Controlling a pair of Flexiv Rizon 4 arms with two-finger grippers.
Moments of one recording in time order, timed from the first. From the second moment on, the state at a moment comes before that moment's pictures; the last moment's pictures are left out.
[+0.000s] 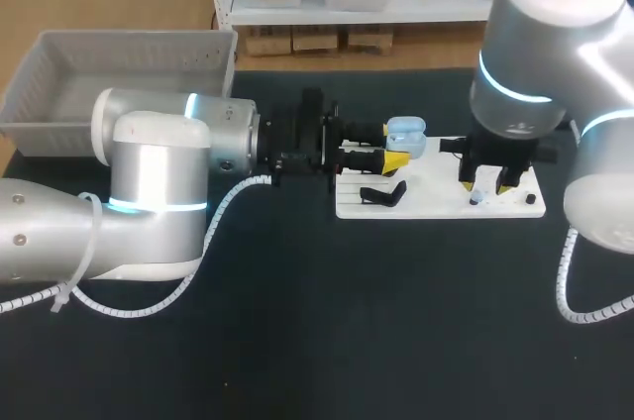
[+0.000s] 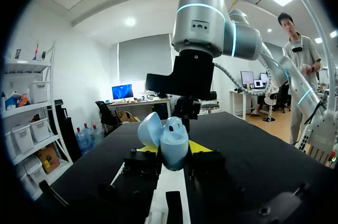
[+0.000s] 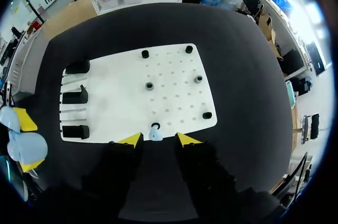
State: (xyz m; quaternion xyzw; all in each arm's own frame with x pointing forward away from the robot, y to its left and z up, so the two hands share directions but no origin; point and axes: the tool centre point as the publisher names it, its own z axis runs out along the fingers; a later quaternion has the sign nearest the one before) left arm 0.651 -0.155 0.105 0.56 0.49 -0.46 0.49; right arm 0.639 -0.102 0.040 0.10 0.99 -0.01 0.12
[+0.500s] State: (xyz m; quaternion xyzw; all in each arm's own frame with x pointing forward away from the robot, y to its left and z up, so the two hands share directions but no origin) left arm 0.651 -0.155 0.105 0.56 0.49 -0.46 0.49; right arm 0.639 -0.101 0.022 0.12 0.99 -0.01 0.12
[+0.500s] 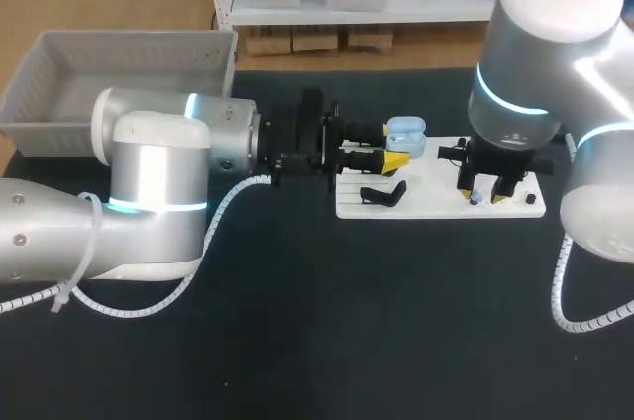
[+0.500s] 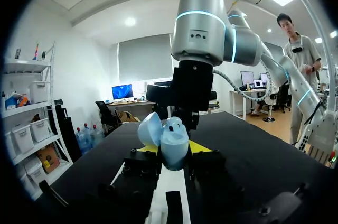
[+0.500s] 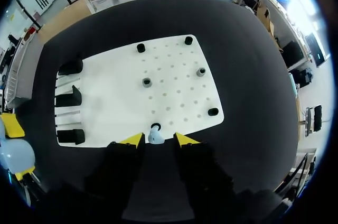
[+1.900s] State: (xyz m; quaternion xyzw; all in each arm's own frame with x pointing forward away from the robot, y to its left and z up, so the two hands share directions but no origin) left arm 0.651 -0.155 0.105 0.56 0.49 -0.46 0.49; right arm 0.645 -0.099 0.009 0.13 0.99 -0.01 0.11
